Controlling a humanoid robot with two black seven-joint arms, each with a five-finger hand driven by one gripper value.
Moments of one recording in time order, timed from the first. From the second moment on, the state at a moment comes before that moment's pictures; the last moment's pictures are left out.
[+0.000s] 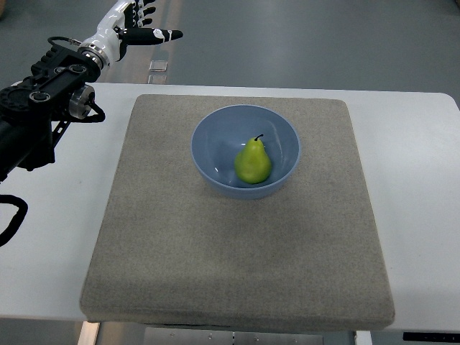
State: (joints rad) left arm -1.14 0.22 -0.49 -0.42 0.47 -0.02 -0.27; right arm 0.00 0.00 -0.08 0.08 -0.06 0.16 0.02
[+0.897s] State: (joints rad) left arm -1.05 0.15 -0.52 -0.37 -0.13 -0.08 -0.17; right arm 0.00 0.00 -0.08 0.08 -0.06 0.16 0.02
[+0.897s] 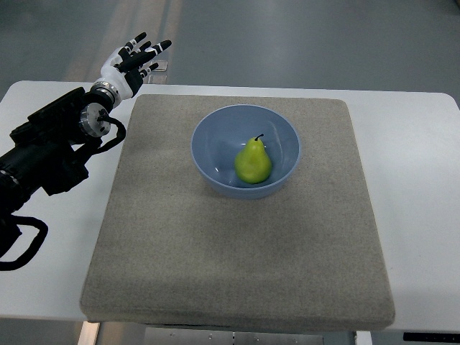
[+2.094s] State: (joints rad) left arm -1.04 0.17 -0.53 -0.29 -0.12 -0.22 -0.21; right arm 0.00 0.00 -0.08 0.08 -0.06 0.16 0.02
